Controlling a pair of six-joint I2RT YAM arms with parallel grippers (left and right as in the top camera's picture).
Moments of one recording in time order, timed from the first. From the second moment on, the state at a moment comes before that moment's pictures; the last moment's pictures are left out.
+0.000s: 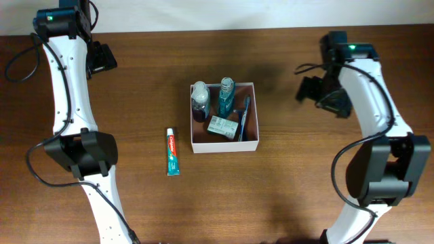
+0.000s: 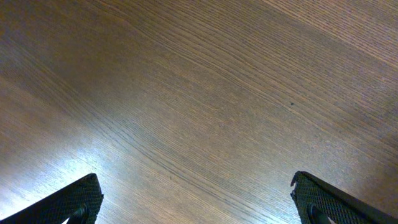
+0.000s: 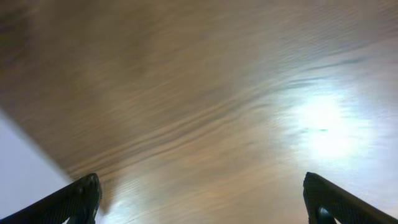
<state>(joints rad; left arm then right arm) 0.12 2.41 2.73 -1.66 -0.27 -0.32 -0.04 1.99 1.76 -1.30 0.07 0.46</state>
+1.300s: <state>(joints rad) 0.12 2.41 2.73 -1.54 -0.19 -0.32 -0.28 1.99 1.76 -1.30 0.15 0.04</state>
